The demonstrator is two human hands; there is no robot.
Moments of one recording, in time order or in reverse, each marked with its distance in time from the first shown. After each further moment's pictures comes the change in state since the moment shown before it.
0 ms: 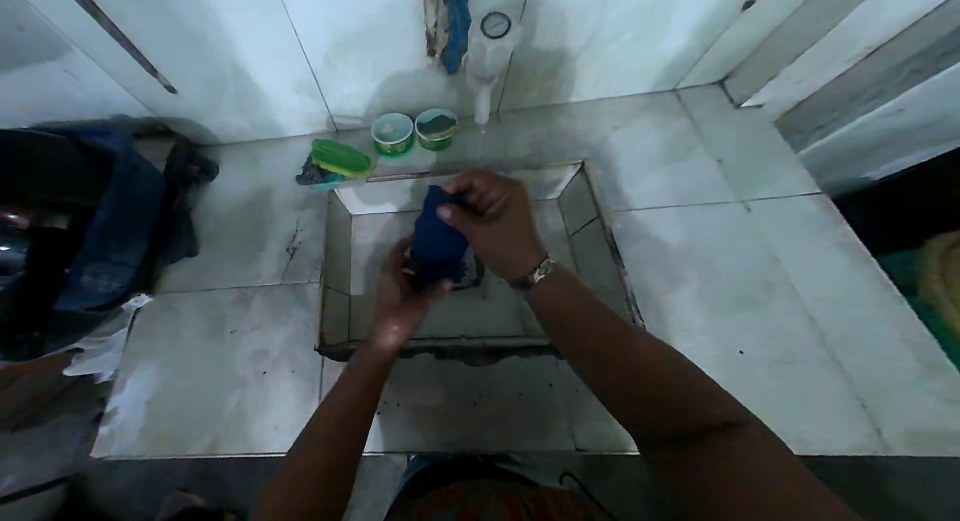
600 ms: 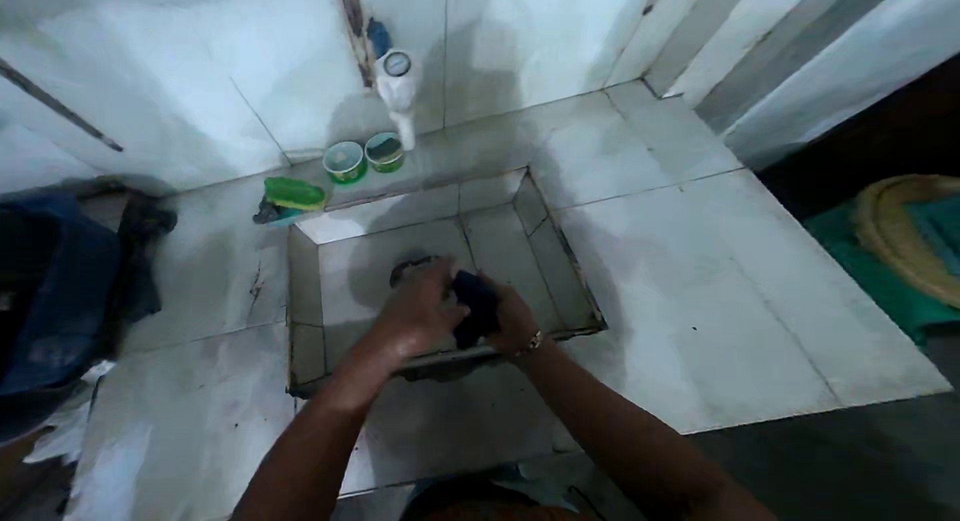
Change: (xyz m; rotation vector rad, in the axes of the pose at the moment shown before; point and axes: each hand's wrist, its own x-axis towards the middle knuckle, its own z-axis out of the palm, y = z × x) left_hand 0.026 0.070 0.053 0.535 -0.582 -0.037; right_hand -0.096 0.081 -0.049 0.773 0.442 0.838
